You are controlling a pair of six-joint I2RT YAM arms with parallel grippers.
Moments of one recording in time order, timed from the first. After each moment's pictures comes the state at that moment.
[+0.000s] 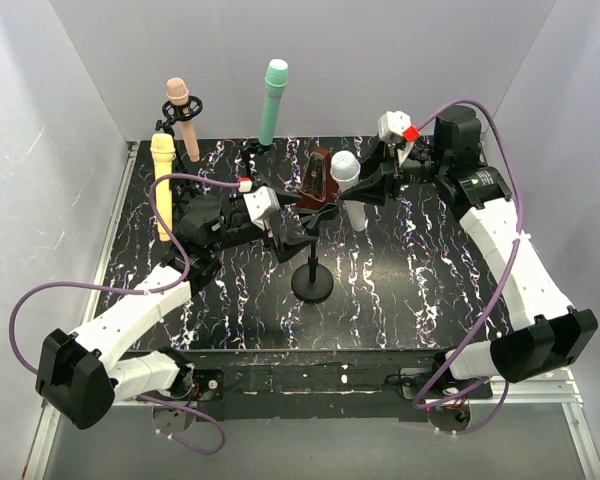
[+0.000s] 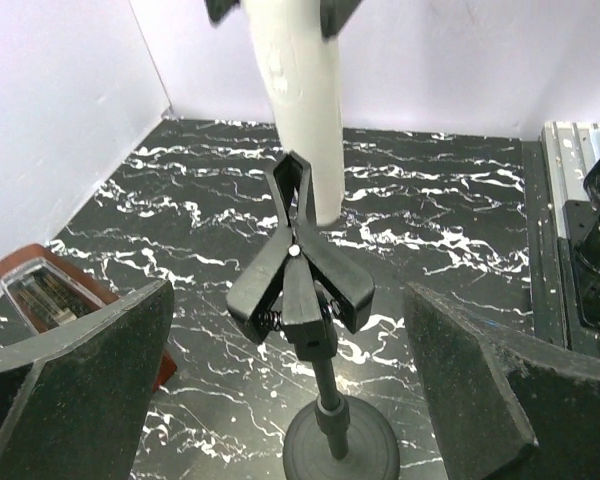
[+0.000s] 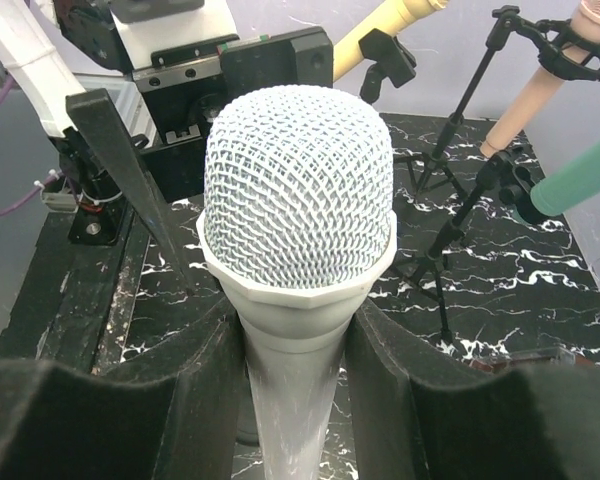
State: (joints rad) left arm -0.58 1.14 0.84 0.34 0.67 0.13; right arm 0.33 1.36 1.52 -0.44 -1.26 -0.37
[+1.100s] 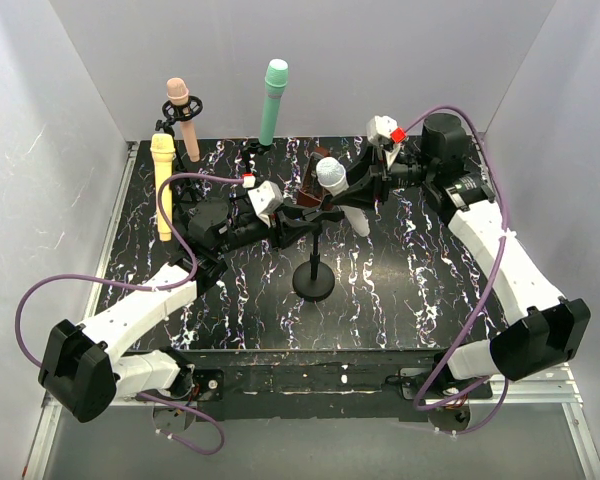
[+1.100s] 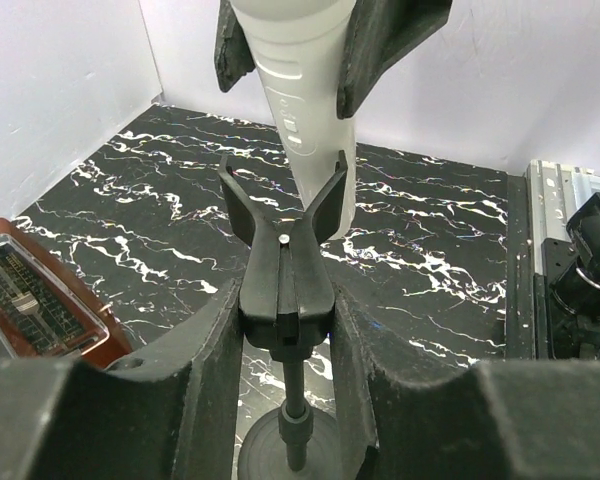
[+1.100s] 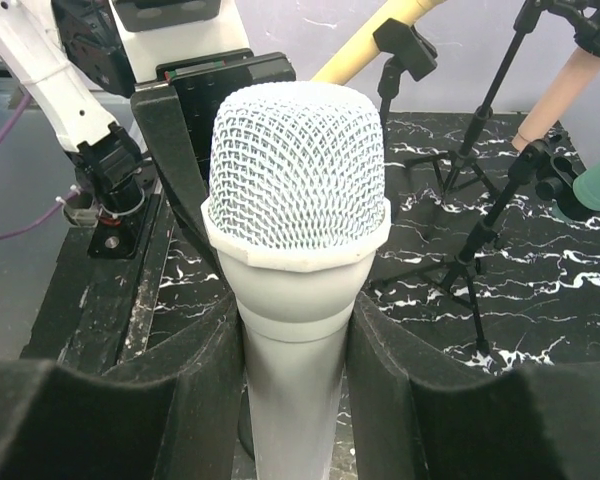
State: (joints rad) left arm -0.62 1.18 0.82 0.44 0.58 -0.01; right arm 0.37 1.38 1.43 -0.28 -1.24 -0.24
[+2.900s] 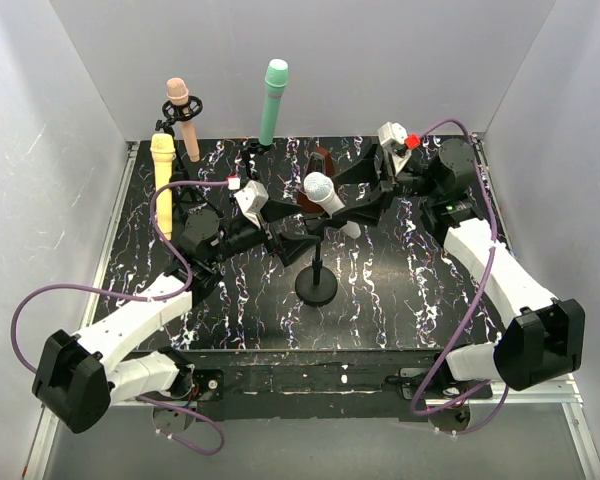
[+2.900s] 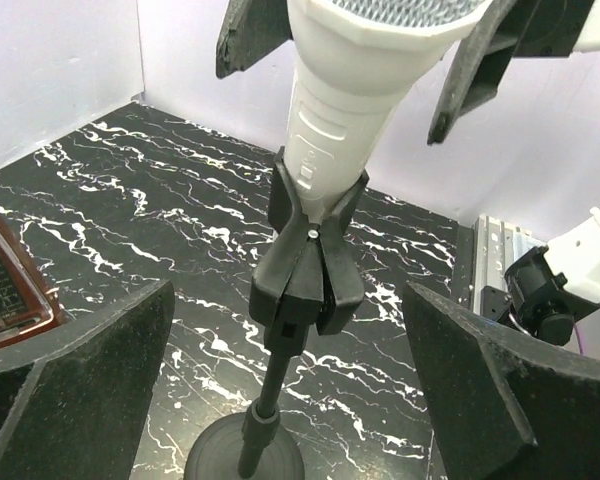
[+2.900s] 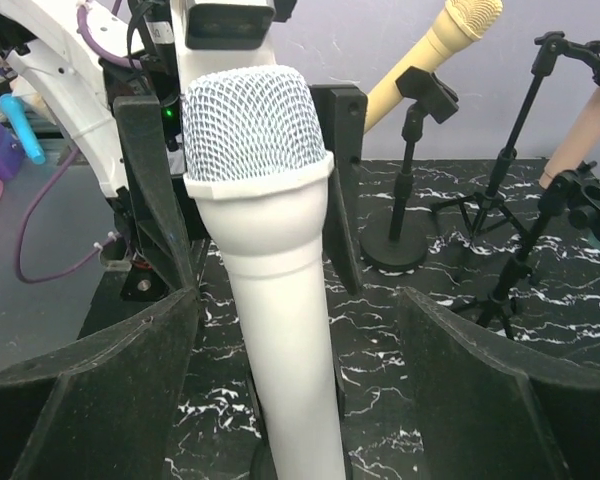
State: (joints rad) left arm -0.62 1.12 0.73 0.56 0.54 -0.25; right arm 0.37 1.33 1.14 0.46 -1.28 0.29
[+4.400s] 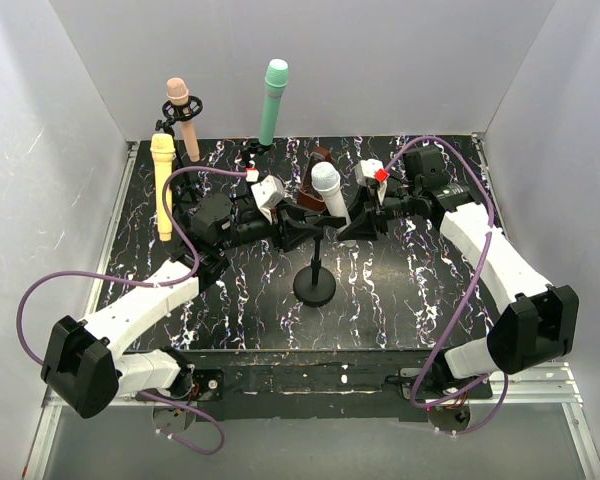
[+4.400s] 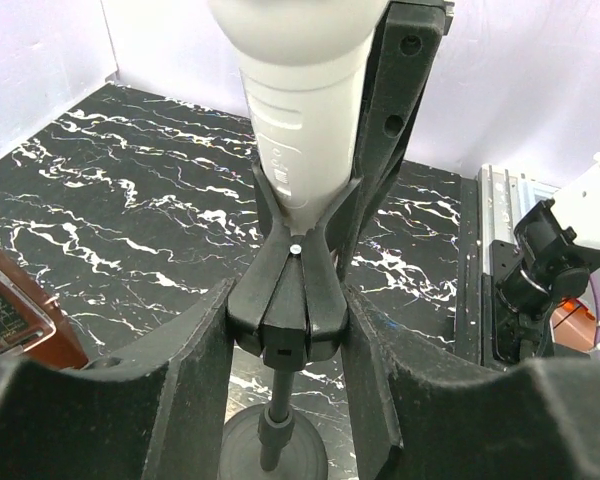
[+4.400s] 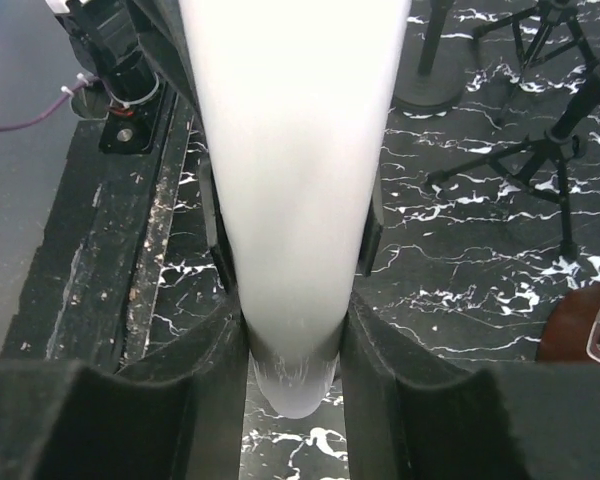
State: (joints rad) left arm -0.62 1.20 0.85 0.40 0.63 -0.11; right arm 0.36 1.41 1.29 -0.68 -1.22 -0.70
